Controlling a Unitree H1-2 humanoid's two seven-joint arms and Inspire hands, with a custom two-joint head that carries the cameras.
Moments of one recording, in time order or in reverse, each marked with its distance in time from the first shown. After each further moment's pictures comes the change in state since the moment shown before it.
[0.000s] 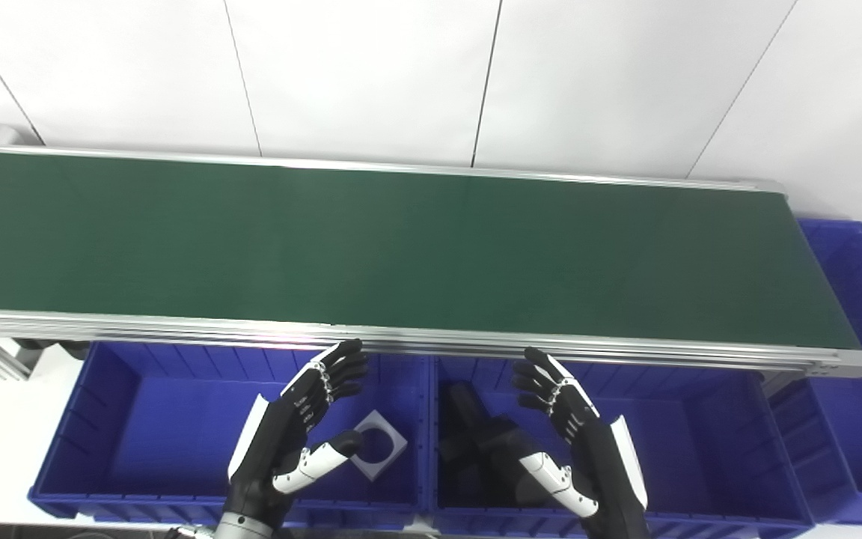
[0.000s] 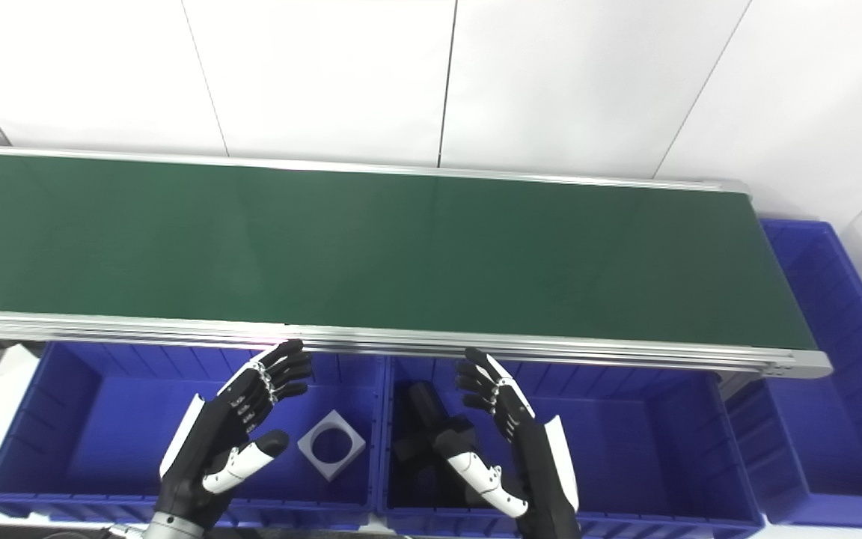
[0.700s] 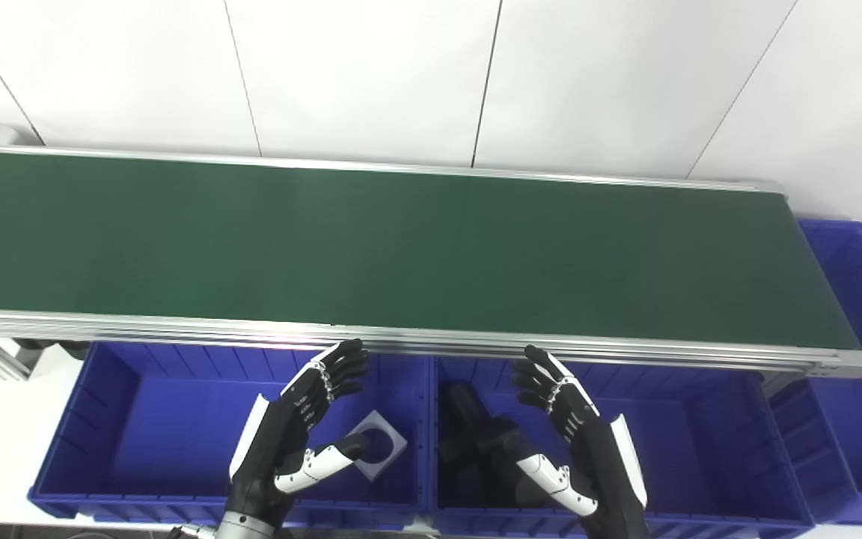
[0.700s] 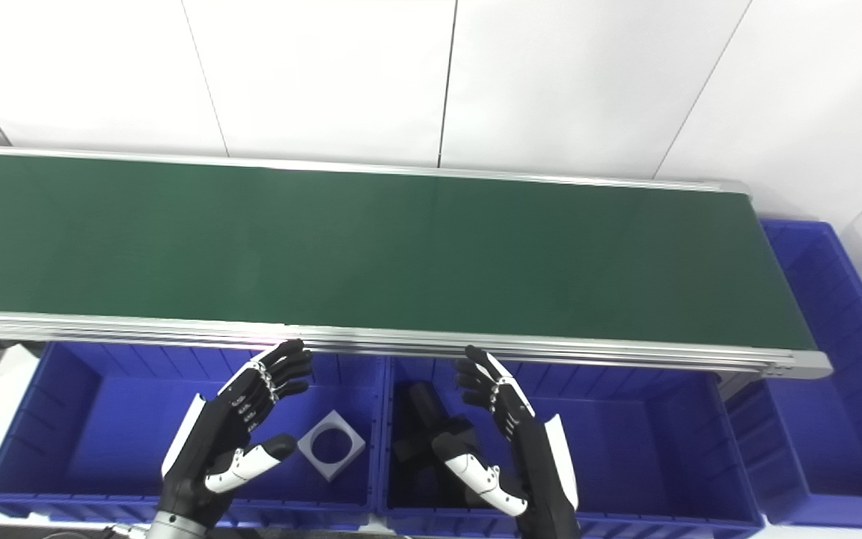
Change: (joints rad) left arm -0.010 -0.002 0.000 0.038 -0.009 -0.038 0.000; right arm -0.008 0.000 0.000 0.010 0.011 -0.015 0.000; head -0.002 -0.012
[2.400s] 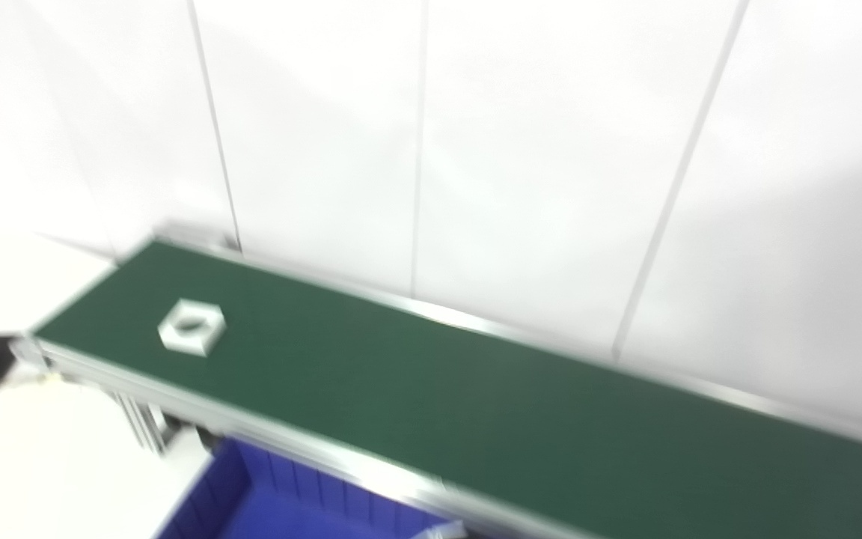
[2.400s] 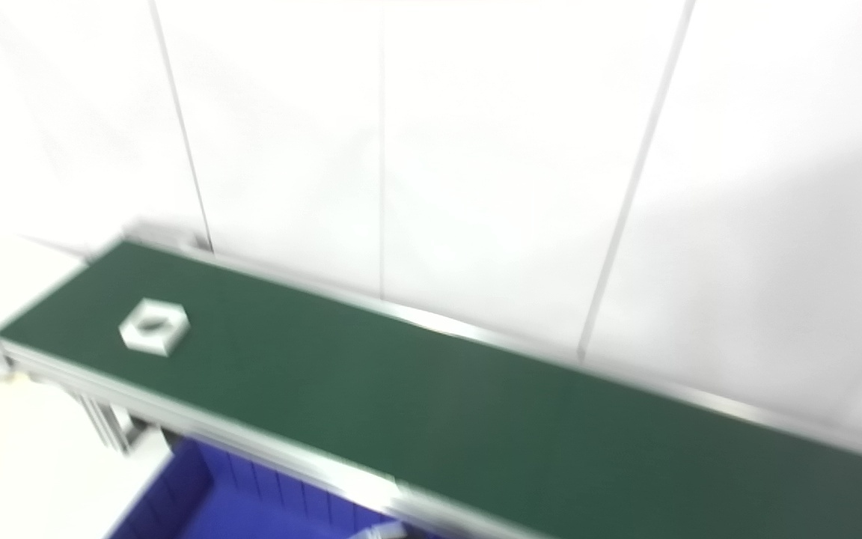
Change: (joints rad) left arm -0.034 -0.014 -0.015 0.151 0.006 -0.092 0.001; right arm -0.023 -0.020 -0.019 0.142 0.089 -0.071 0.016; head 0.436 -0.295
